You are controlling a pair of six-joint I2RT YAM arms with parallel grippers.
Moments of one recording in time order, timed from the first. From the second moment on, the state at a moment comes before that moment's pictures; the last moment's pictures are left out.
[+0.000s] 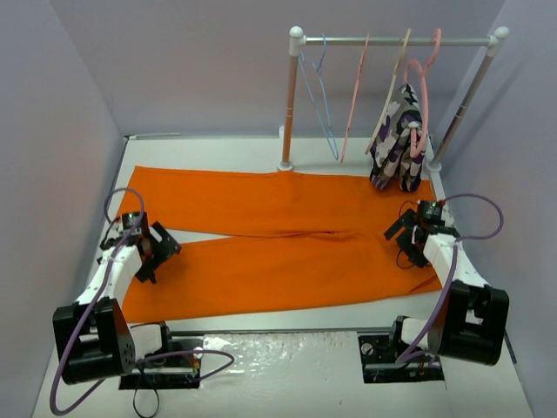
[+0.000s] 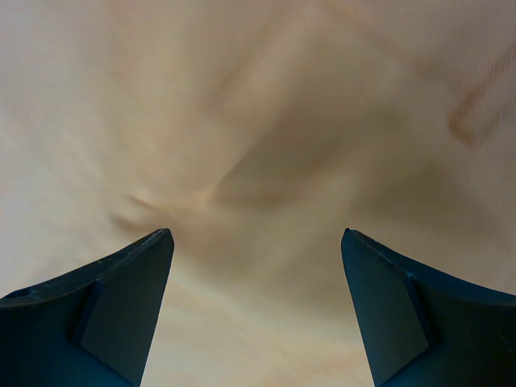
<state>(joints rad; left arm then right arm) 0.17 1.20 0.70 -0.58 -0.04 -0.61 -0.22 1.28 0.69 -0.44 0.06 0.61</state>
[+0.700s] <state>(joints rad) 0.18 1.43 0.76 -0.63 -0.09 -0.75 -0.24 1.33 0.58 -0.27 0.04 0.69</state>
